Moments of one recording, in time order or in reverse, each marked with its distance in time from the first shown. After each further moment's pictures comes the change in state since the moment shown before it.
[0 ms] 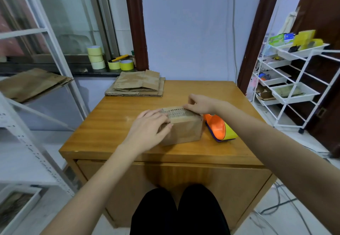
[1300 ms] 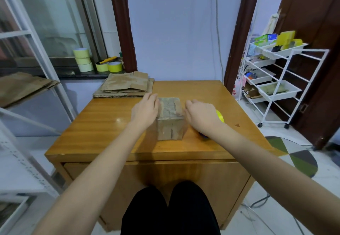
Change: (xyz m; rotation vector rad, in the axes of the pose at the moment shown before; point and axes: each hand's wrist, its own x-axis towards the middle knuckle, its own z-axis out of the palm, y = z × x) left_hand 0.068 0.012 0.014 -0.235 0.014 -0.334; right_hand -0.084 -0.013 0.019 -0.515 0.420 0.004
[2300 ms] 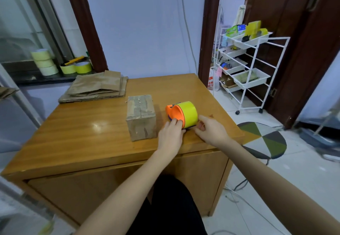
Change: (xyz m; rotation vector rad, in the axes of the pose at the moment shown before) left_hand -0.062 0.115 0.098 0.031 -0.073 0.275; right_hand -0.081 0.091 0.071 0.590 -0.042 0.300
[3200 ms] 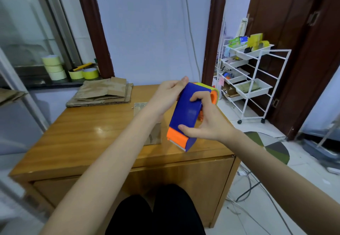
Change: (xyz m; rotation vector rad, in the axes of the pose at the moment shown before) left_hand 0.042 0.014 -0.150 -1.093 -0.035 -0.118; right_hand -0.012 -0.086 -0.066 0.420 0.190 -0.607
